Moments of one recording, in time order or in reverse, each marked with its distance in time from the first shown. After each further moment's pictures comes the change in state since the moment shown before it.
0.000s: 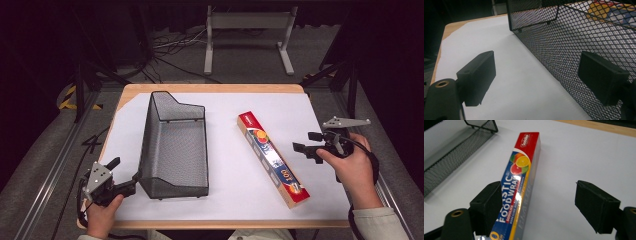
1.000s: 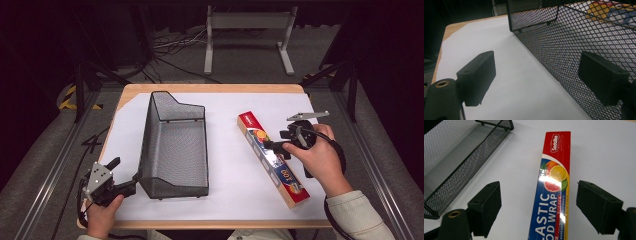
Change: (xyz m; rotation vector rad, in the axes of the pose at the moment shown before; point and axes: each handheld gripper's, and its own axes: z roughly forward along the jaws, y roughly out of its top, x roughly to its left) left arm -0.001 0.000 -0.001 -0.008 0.004 0.003; right arm 0.056 0.030 0.052 0.094 0.007 0.021
